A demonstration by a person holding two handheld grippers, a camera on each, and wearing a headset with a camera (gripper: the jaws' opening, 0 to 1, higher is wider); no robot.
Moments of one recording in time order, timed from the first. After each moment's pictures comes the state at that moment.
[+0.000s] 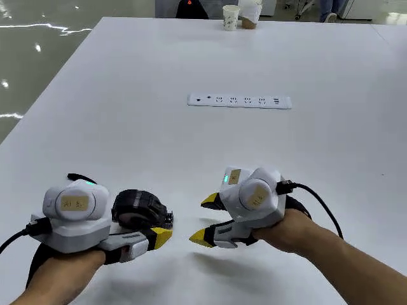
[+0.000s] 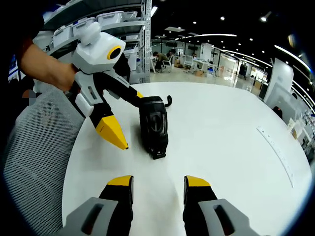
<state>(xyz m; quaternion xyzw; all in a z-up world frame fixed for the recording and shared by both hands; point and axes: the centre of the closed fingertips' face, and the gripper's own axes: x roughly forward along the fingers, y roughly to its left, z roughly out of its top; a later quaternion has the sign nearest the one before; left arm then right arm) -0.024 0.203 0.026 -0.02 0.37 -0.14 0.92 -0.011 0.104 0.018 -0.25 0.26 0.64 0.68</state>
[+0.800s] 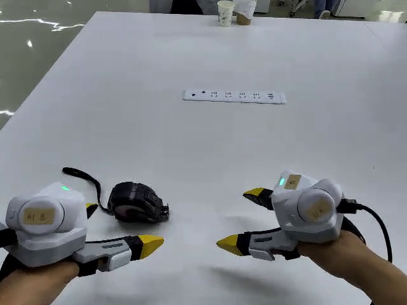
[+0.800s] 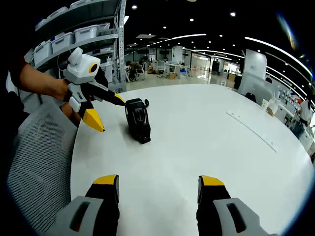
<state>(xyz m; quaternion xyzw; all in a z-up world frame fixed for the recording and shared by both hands) -0.048 0.203 0.046 -0.01 0.33 -0.17 0.93 -0.015 0.037 0.037 -0.19 0.26 0.56 0.76</state>
